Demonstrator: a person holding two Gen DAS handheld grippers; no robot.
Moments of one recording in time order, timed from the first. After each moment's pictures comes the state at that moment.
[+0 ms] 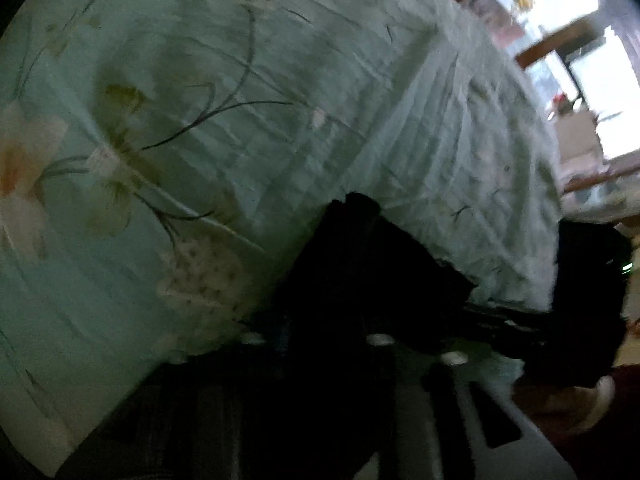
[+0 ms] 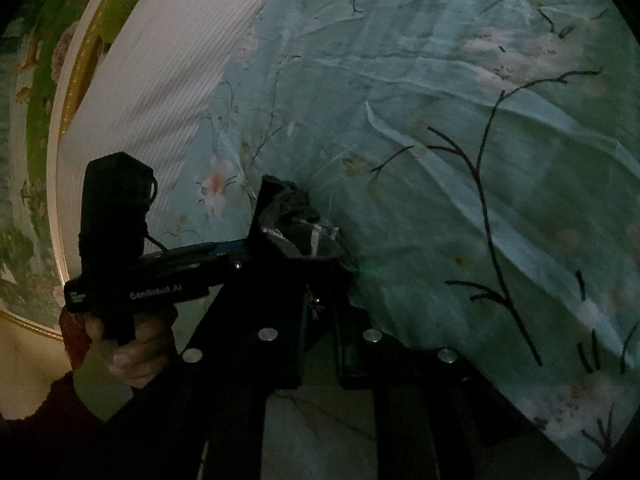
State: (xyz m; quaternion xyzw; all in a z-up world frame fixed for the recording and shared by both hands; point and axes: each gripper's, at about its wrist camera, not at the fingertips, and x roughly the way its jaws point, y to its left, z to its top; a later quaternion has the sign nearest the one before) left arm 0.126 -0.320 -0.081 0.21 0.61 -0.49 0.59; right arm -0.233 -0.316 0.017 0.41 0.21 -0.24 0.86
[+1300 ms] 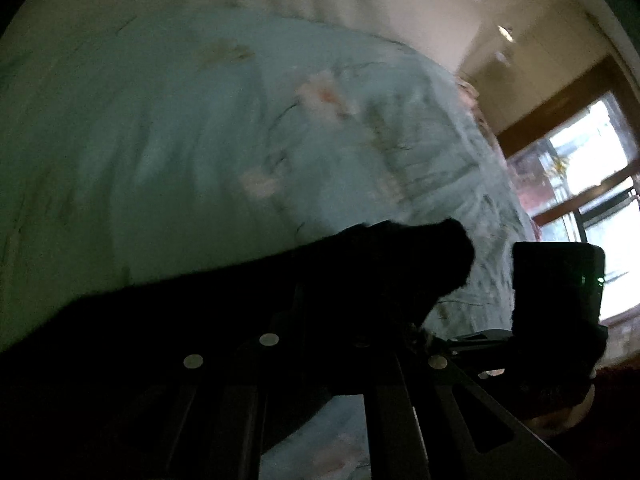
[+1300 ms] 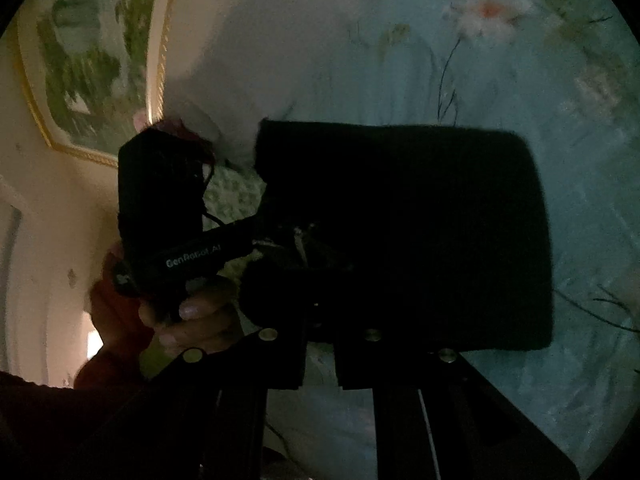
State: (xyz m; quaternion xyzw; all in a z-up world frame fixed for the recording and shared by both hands) left arm 0.126 -0.008 -0.004 -0.02 0.57 -0.37 0.73; right arm -0.065 -0.150 -0.007 0.31 0.40 0.04 0.87
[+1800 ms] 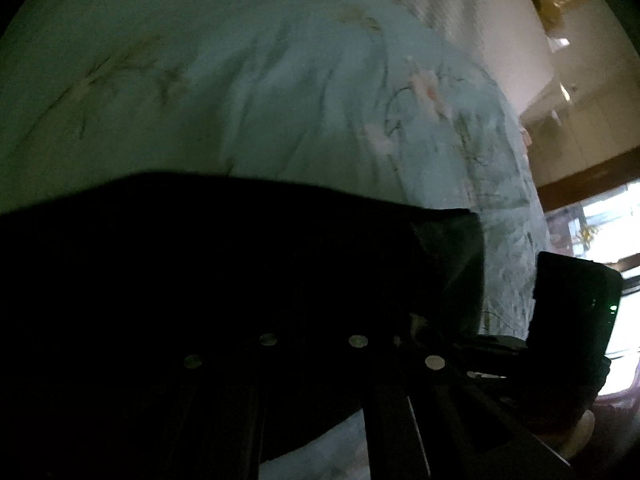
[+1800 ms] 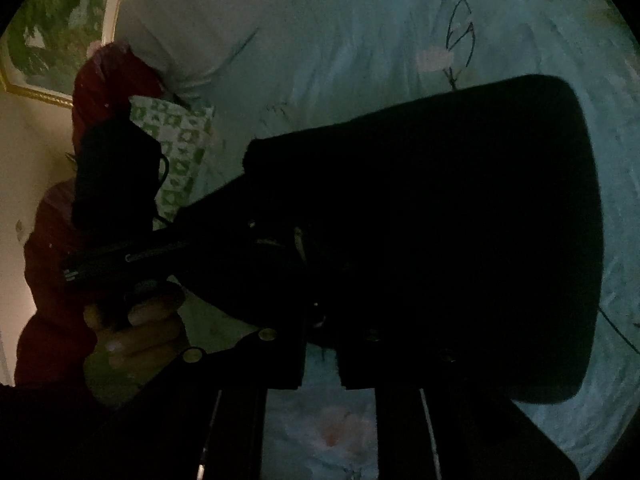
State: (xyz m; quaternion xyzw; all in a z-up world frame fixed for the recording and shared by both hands) left arm 0.118 0.057 -0.057 -0.10 0.61 -0.27 0.74; right arm -0.024 -0.135 -0.064 0.22 0.49 0.00 0.84
